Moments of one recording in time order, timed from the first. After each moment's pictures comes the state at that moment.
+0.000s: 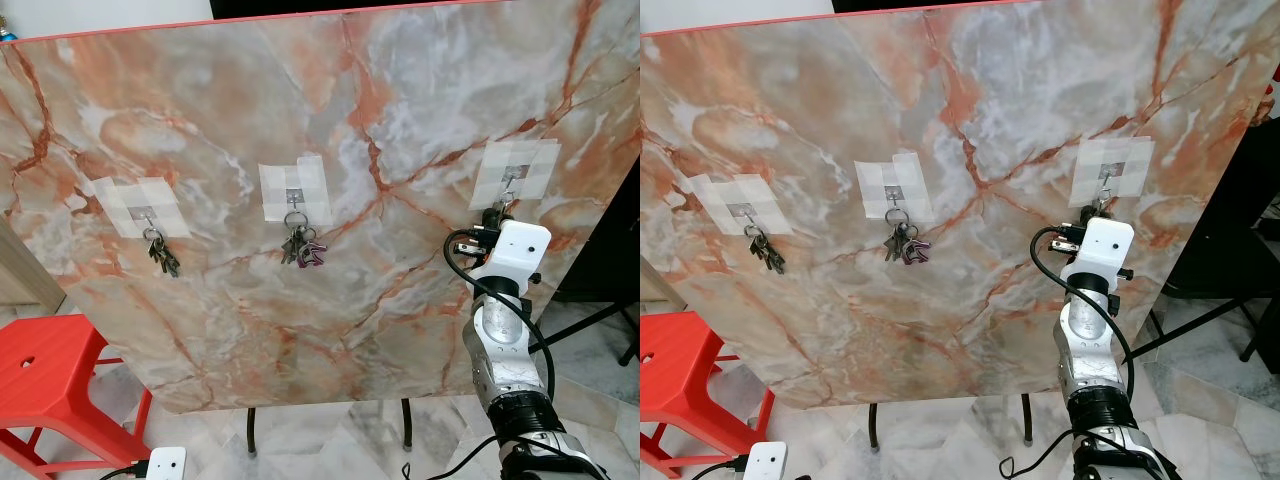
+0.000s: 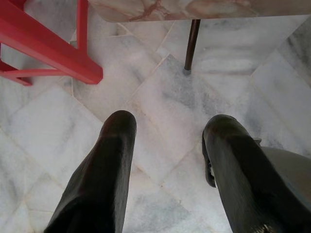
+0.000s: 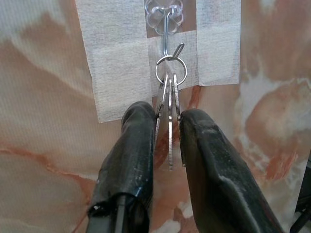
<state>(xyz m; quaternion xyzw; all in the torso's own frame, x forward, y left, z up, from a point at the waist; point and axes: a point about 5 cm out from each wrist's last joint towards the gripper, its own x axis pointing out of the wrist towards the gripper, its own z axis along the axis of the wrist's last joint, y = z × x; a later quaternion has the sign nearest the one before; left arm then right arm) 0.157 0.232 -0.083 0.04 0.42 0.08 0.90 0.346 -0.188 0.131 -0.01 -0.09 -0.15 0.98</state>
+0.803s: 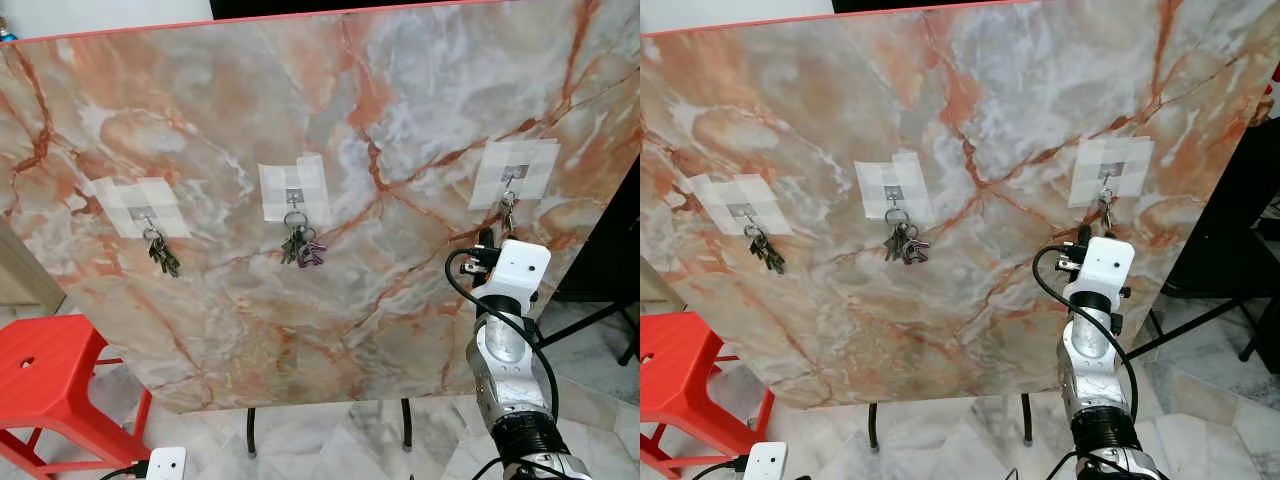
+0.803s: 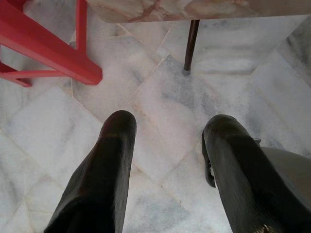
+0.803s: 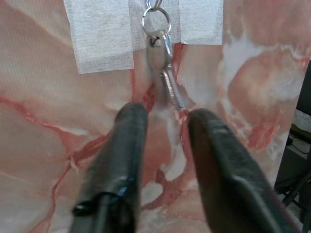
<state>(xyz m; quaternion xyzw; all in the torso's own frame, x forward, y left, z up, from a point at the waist) 0.157 0.232 -0.083 0.04 0.42 0.08 0.90 0.333 -0.193 0.112 -0.02 -0.06 -0.16 0.99</state>
